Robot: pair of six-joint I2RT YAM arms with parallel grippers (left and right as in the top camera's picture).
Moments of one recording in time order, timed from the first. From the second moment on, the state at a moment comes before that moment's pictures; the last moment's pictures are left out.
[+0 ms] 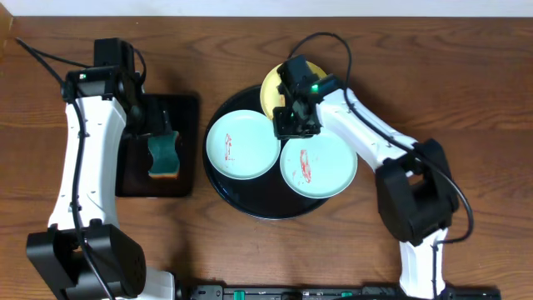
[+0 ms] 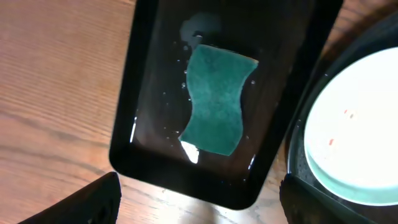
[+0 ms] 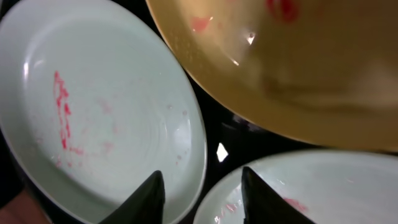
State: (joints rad) left arm 0.11 1.65 1.53 -1.25 -0.10 -0.14; right arm 0.54 2.13 1.65 -0.83 -0.24 0.44
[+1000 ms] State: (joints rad) left arm 0.12 1.65 1.53 -1.24 -0.11 -0.15; right arm 0.60 2.23 1.68 -0.76 -0.23 0.46
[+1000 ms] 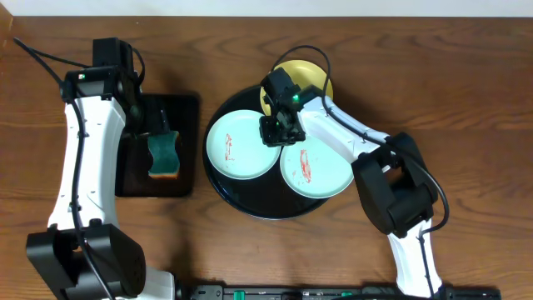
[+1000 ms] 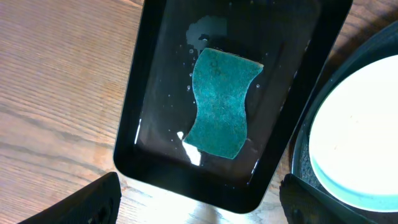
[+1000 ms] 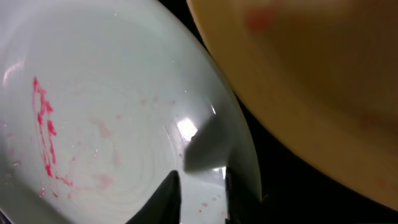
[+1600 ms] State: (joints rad) left arm 0.12 1.65 1.53 -1.24 -0.11 -0.15; right arm 0.60 2.21 1.76 -0.88 -0.10 0.44
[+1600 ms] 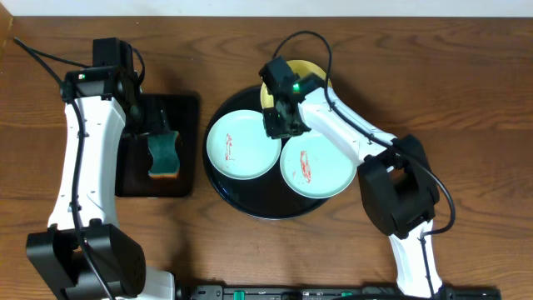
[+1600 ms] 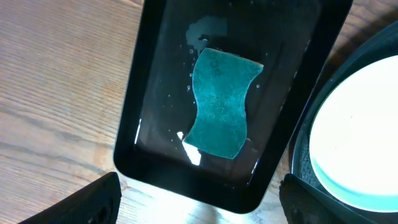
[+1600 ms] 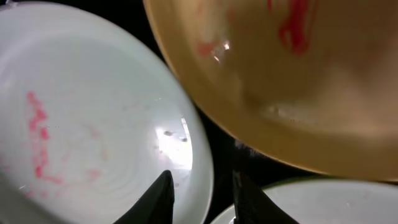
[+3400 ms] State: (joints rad) left arm 0.12 1.65 0.98 -0.65 -0.05 -0.04; right arm 0.60 2.18 1.57 -0.63 -0.10 0.46
